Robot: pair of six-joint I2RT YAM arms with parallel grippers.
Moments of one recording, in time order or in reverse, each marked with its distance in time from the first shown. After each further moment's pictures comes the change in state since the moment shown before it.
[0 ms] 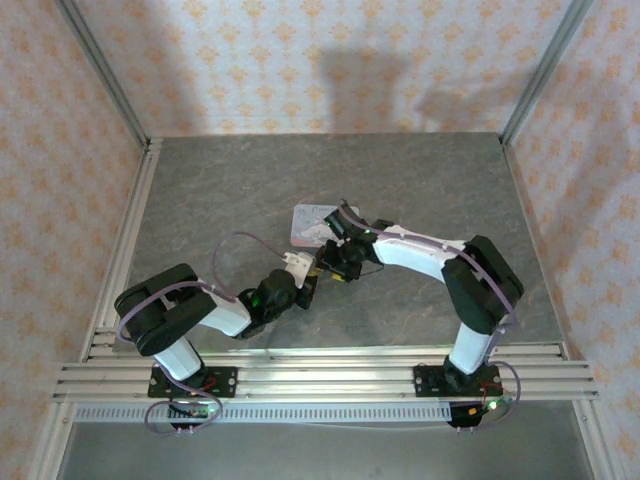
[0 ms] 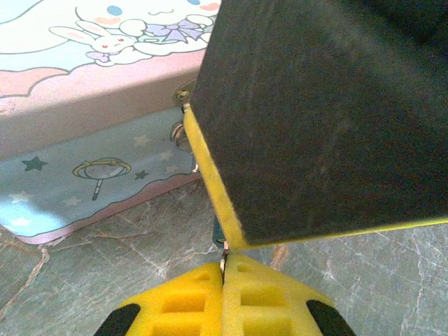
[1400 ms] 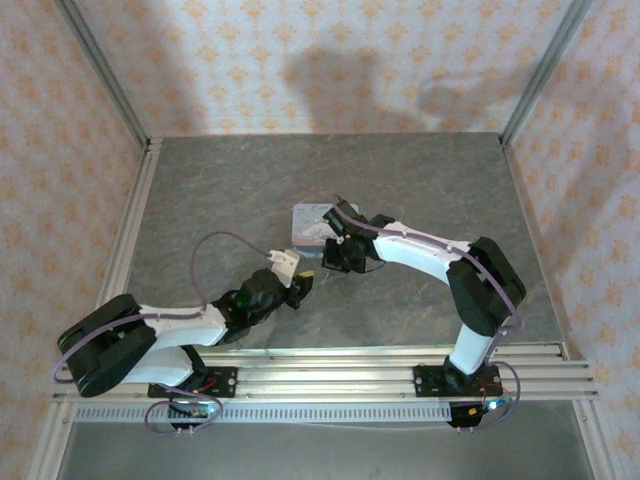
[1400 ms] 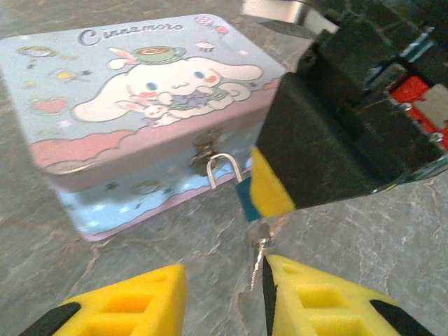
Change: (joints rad) left arm -0.002 -0.370 -0.055 -0.258 -0.012 -0.011; right arm 0.002 -0.026 0.039 -0.090 0.112 -0.219
